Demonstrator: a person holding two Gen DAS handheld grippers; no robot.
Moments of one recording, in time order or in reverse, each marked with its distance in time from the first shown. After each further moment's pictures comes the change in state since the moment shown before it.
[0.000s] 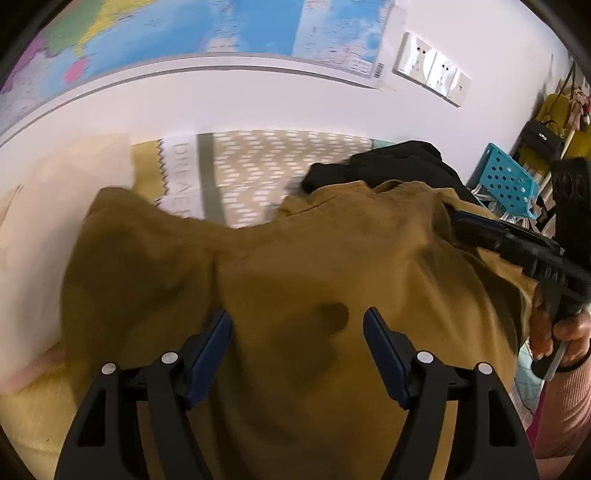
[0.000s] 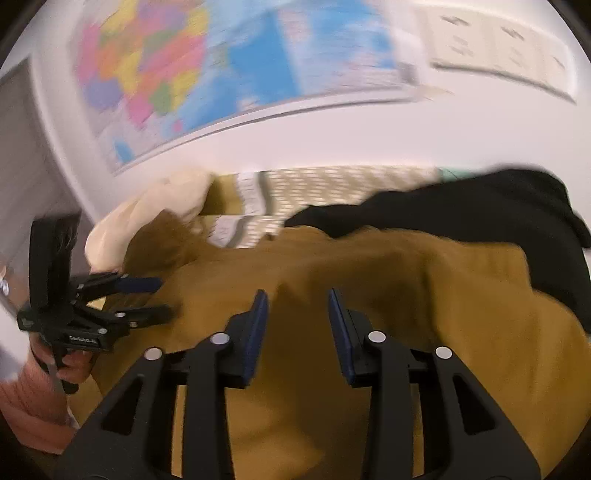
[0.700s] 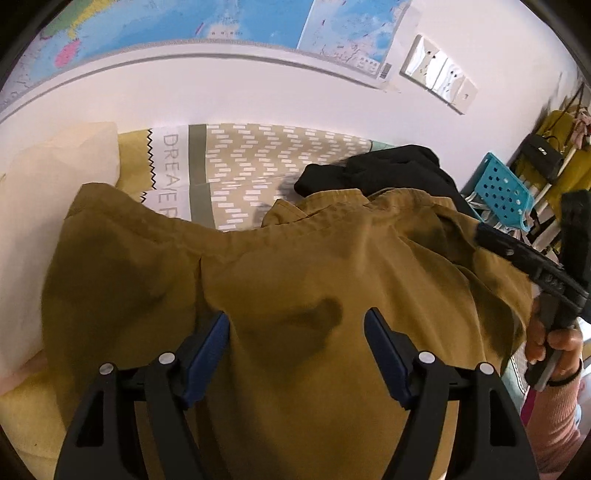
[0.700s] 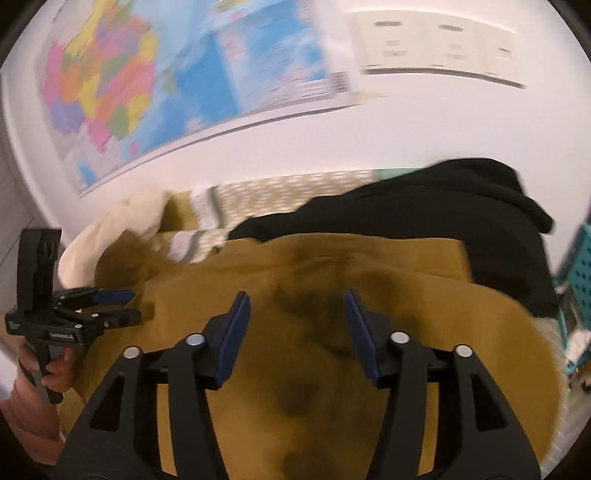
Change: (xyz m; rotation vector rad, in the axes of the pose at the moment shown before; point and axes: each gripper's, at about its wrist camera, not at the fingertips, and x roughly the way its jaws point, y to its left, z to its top) left arm 0.017 0.005 0.014 -0.064 0.042 -0.057; right arm -0.027 -0.060 -0.009 0.145 -0.047 -0.151
